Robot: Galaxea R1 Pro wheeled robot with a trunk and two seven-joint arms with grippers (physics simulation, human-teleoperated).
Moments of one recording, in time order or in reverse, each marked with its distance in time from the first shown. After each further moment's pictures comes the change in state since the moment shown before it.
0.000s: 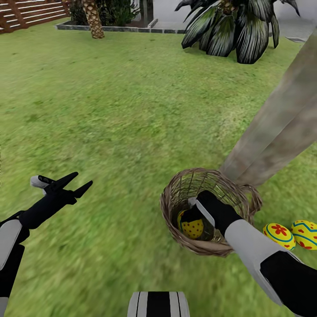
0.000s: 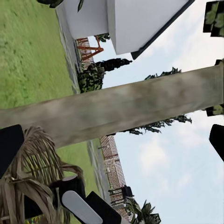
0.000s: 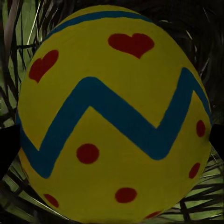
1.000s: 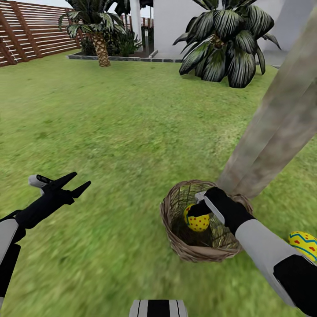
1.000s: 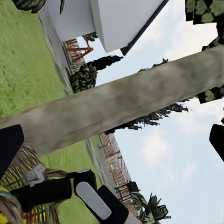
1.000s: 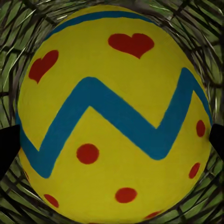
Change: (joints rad) left arm -0.001 0.027 0.000 0.000 -0.001 0.008 0.006; right arm 0.012 -0.085 -0.001 -0.113 -0.016 0.009 0.005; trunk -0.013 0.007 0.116
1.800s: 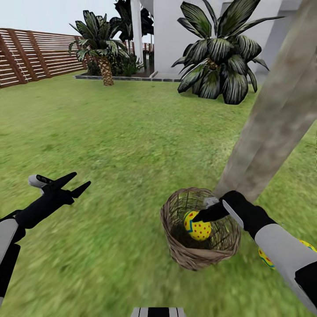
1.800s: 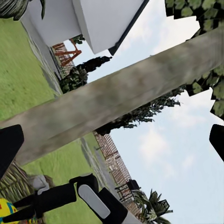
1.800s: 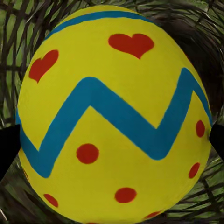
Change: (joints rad) left arm 0.000 0.001 0.000 0.000 0.000 0.000 0.000; right arm 0.031 -0.140 -0.006 -0.009 0.008 -0.011 0.409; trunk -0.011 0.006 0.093
